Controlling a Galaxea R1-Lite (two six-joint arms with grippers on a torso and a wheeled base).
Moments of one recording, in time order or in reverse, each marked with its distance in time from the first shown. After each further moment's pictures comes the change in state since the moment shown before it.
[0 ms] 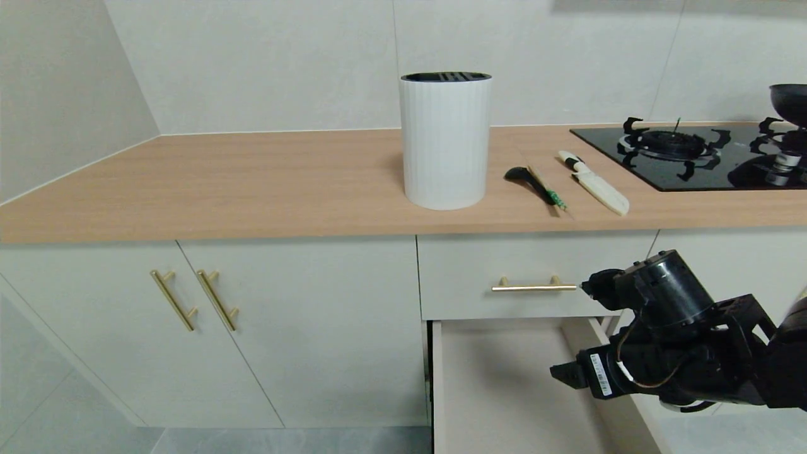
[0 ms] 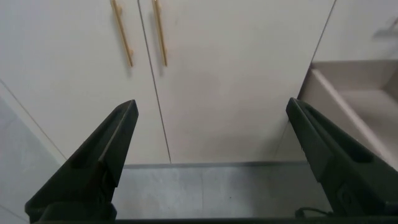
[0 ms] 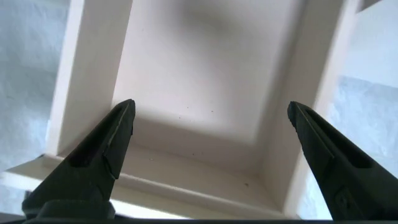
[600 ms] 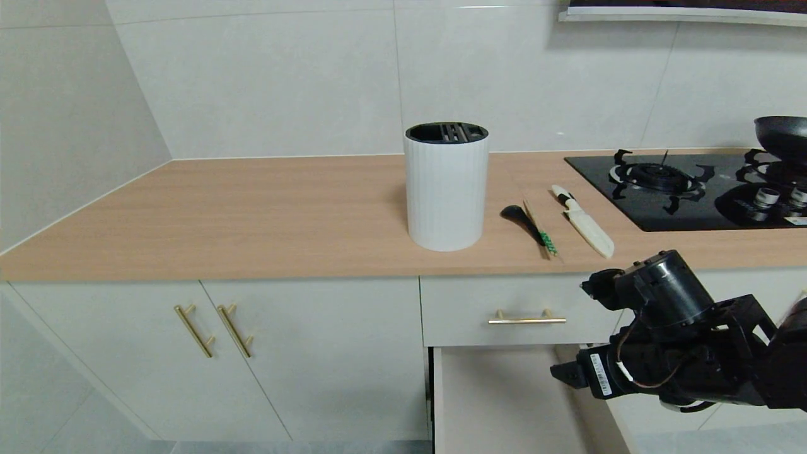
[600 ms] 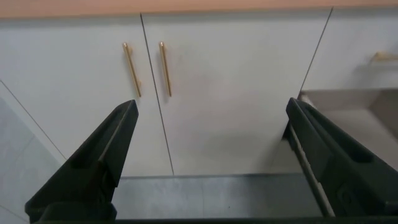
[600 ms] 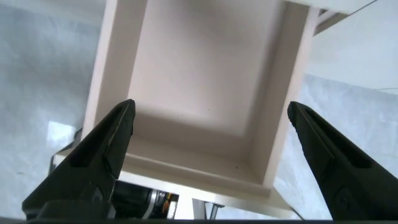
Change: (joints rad) left arm 0.000 0.000 0.000 0.000 0.000 0.000; right arm 0.001 0.001 0.000 0.000 -0.006 -0.001
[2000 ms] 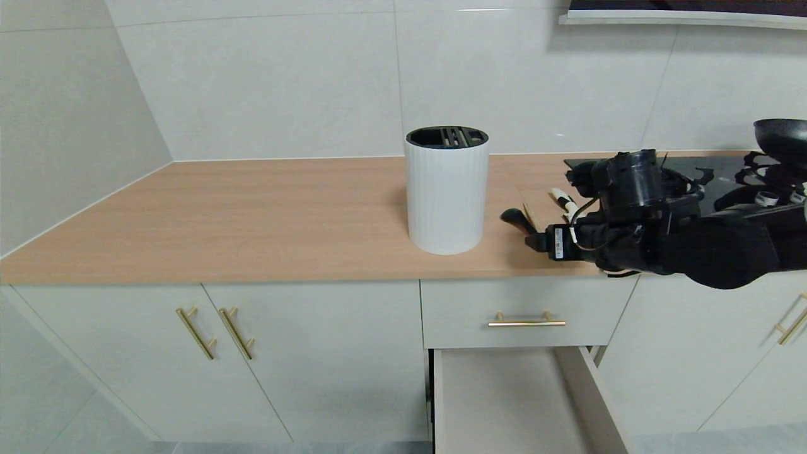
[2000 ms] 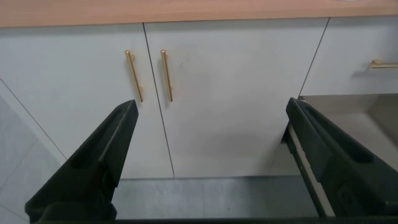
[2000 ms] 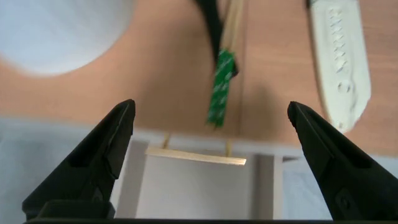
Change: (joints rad) left arm 0.000 0.000 0.000 0.000 0.000 0.000; right arm -0.155 0.234 -0.461 -0.178 -0.063 -0.085
